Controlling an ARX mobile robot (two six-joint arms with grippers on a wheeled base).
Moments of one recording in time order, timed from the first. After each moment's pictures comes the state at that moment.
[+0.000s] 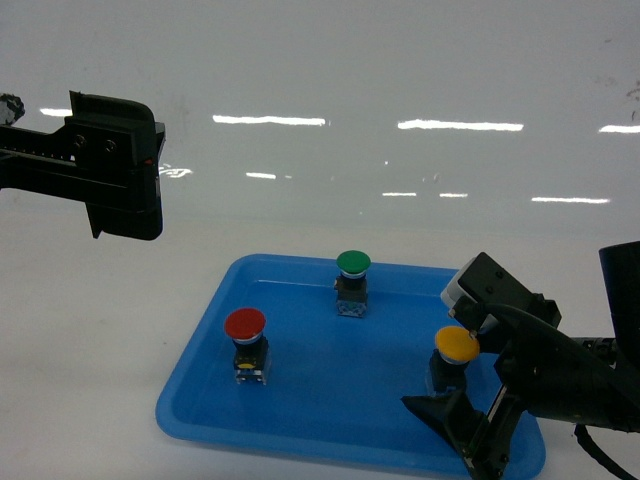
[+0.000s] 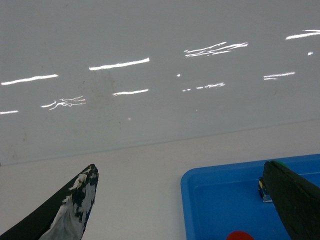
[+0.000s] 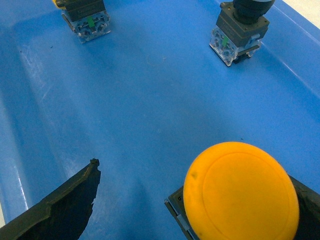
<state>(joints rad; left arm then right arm) -0.31 1.39 0.43 0.87 -0.24 0.10 0.18 2.19 0.83 0.65 -0.59 -0.50</state>
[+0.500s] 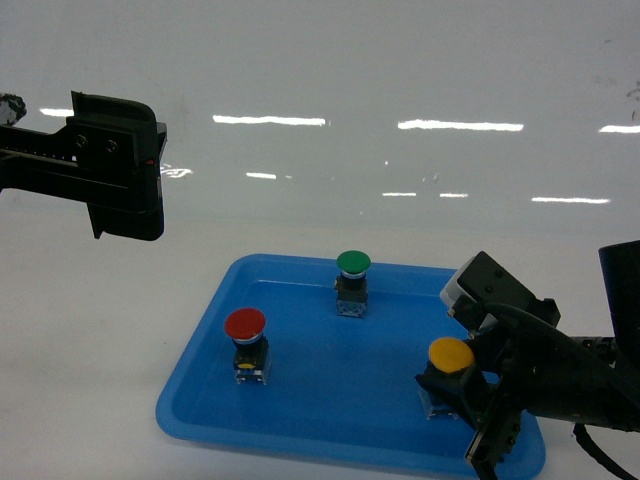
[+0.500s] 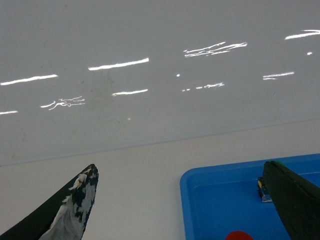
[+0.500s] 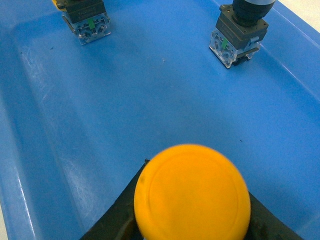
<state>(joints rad) -0.31 1.39 0.43 0.87 -0.24 0.10 0.18 2.19 0.83 0.65 -0.59 -0.50</state>
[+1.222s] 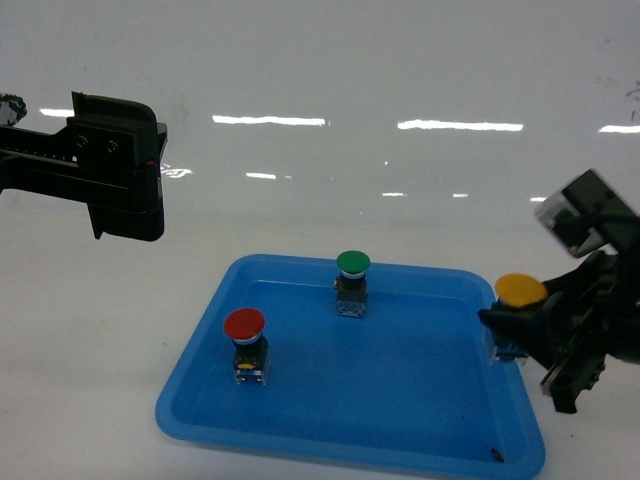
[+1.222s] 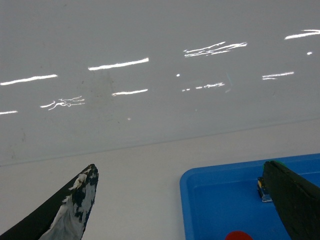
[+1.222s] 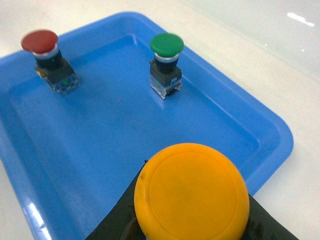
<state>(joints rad) -0.31 1.39 0.43 0.87 -0.24 0.10 0.06 1.95 0.74 0.63 -0.62 -0.39</state>
